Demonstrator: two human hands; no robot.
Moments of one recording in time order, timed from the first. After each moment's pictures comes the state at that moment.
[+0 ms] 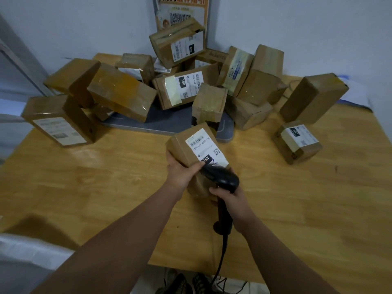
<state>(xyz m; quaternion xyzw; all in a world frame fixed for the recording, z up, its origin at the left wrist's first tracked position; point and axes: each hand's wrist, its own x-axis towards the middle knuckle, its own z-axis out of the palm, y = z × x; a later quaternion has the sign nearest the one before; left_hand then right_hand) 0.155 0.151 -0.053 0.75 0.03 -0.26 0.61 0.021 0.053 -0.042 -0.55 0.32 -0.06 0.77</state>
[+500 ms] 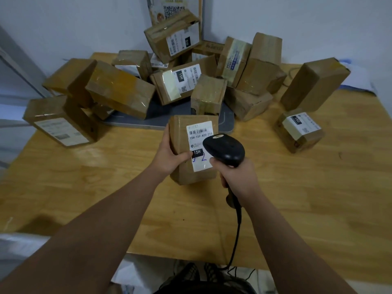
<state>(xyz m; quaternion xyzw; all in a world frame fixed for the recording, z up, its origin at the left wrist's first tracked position) 0.190 0.180 -0.029 0.78 -0.18 -0.25 0.54 0.038 0.055 0.017 -0.68 0.35 -0.10 0.64</state>
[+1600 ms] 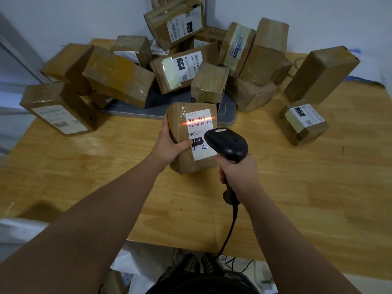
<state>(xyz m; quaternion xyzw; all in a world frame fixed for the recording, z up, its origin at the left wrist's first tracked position) 0.191 0.173 -0.037 0.80 -0.14 -0.24 0.53 0.030 0.057 0.013 -0.68 0.39 -0.08 0.61</state>
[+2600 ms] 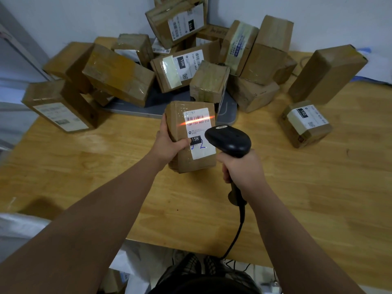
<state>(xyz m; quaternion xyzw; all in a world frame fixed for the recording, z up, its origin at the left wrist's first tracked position) 0.194 0.167 -0.043 0.81 -0.11 -0.24 0.53 0.031 0.037 0.024 -0.68 0.39 -0.04 0.62</state>
